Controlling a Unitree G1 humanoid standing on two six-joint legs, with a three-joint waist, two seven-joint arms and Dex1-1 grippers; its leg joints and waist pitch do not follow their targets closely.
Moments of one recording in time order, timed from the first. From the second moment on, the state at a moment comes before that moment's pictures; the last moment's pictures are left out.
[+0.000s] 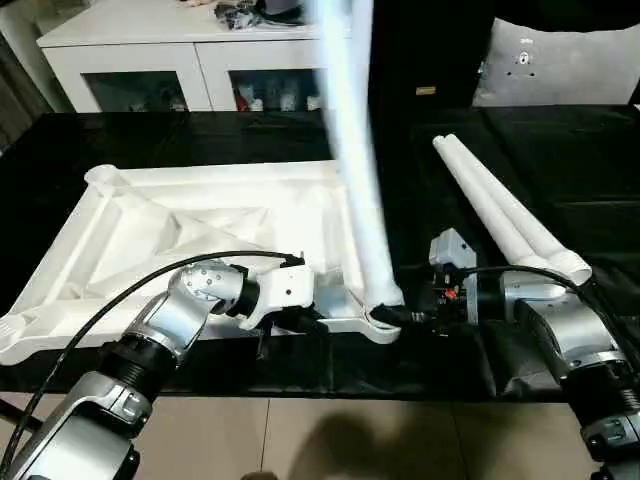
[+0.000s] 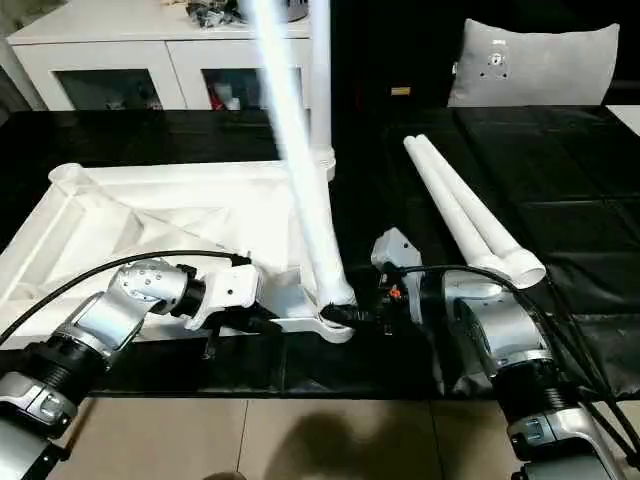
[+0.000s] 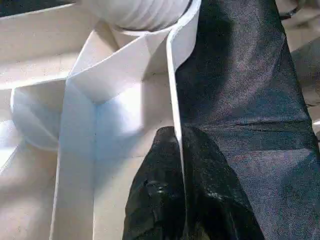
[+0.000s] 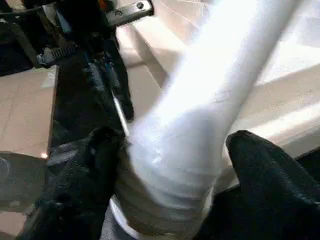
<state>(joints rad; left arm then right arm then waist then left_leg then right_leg) -0.59 0.41 -0.43 0.52 0.09 -0.06 -1.24 -0.47 -0.48 0.18 0.42 0.23 0.19 1.23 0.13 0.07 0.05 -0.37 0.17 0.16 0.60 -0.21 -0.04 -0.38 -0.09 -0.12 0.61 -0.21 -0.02</state>
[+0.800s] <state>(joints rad) -0.59 0.41 -0.43 0.55 0.11 -0.06 -1.22 -0.49 -0.47 0.19 0.41 0.22 0.16 1.20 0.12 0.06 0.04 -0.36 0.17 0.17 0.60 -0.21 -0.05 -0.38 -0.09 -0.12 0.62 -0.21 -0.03</state>
